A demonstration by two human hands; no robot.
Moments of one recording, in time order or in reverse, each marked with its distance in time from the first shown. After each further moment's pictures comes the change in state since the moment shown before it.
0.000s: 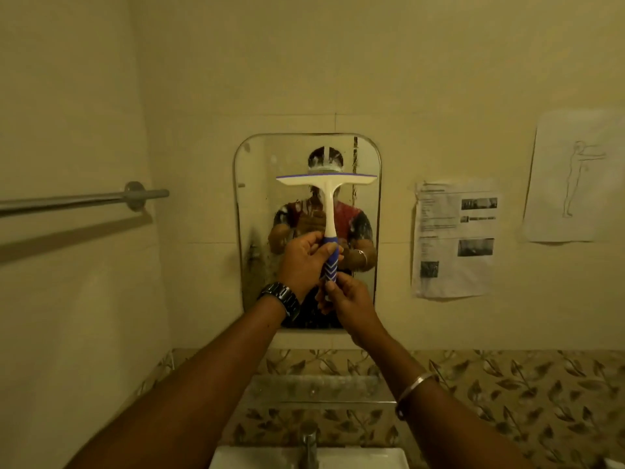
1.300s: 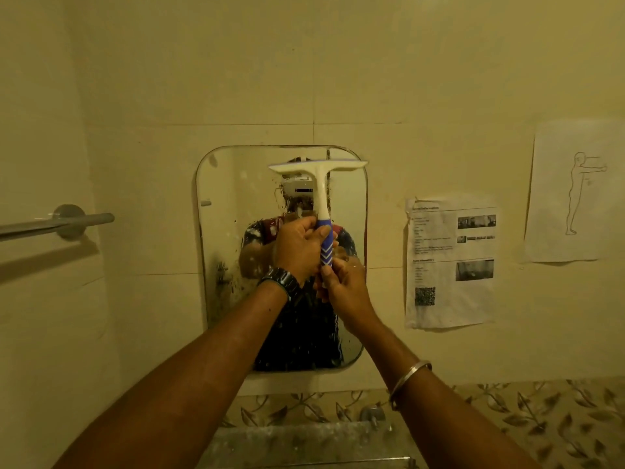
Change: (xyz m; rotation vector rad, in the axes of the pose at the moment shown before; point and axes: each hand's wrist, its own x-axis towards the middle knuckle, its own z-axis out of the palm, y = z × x) left_hand 0.106 0.005 0.037 0.141 0.126 0.059; right_hand 0.103 0.003 -0.032 -0.101 0.104 -0.082
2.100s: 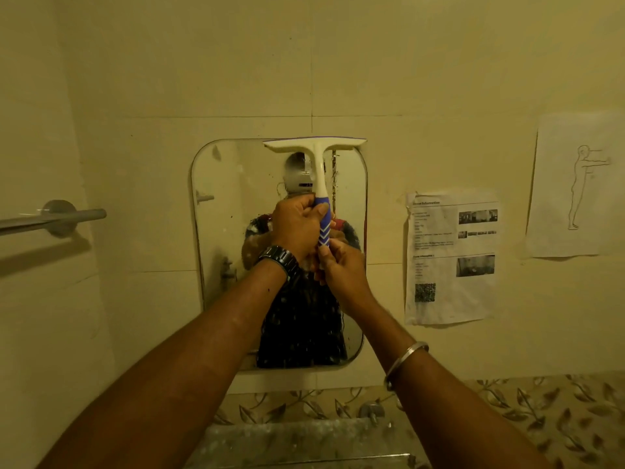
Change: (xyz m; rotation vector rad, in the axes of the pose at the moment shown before) left_hand 0.022 0.018 -0.005 0.075 0.037 0.078; right_hand 0.020 -0.016 0.003 0.044 0.031 -0.023
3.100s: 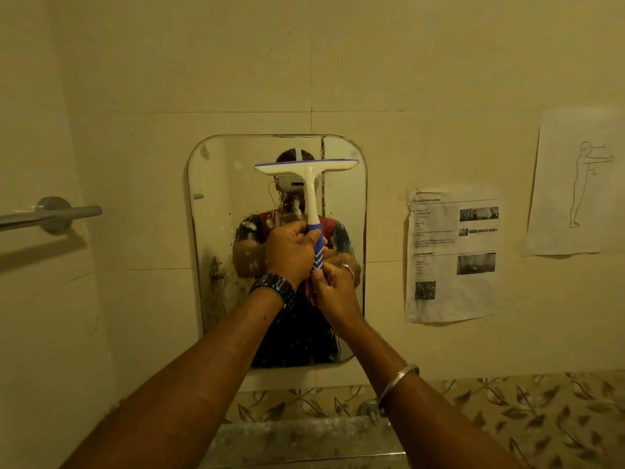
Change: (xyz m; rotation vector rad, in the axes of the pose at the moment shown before) left_hand -0.031 -0.031 0.002 0.030 0.038 -0.089; right_hand -0.018 0.051 0.014 -0.082 -0.005 0.079
